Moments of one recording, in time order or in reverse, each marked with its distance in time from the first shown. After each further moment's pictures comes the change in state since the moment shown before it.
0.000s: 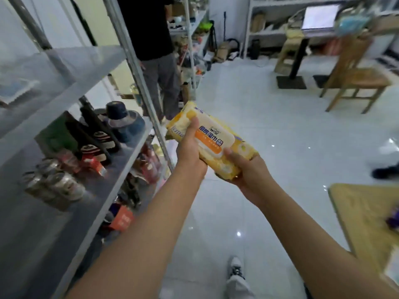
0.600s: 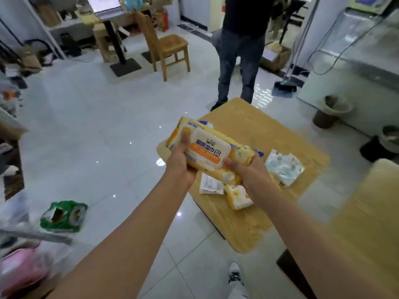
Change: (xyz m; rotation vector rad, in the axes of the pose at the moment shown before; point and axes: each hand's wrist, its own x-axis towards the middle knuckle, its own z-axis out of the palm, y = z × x) left_hand -0.240 -0.377 0.239 0.362 -0.560 -0.597; right_hand -0.358 -0.024 -0.363 0.039 1.012 -0.063
